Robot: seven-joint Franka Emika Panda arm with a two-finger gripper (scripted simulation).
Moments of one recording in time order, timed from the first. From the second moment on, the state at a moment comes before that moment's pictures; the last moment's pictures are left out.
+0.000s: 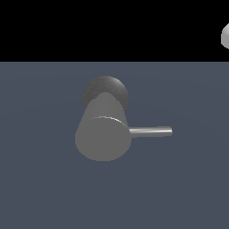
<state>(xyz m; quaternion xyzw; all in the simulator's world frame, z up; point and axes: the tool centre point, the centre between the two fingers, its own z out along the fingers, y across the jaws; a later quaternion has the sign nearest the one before) -0.132 -0.237 0.429 -0.37 0.33 -0.23 0.84</state>
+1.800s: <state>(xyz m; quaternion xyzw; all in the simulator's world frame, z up) -0.136 -0.225 0.125 -0.12 0.65 -0.13 0.74</state>
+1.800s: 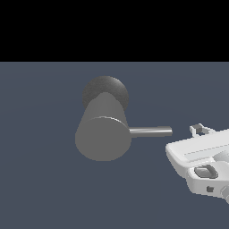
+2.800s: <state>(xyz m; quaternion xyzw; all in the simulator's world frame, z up) -0.133 -0.199 0.103 -0.08 0.67 -0.09 0.73</state>
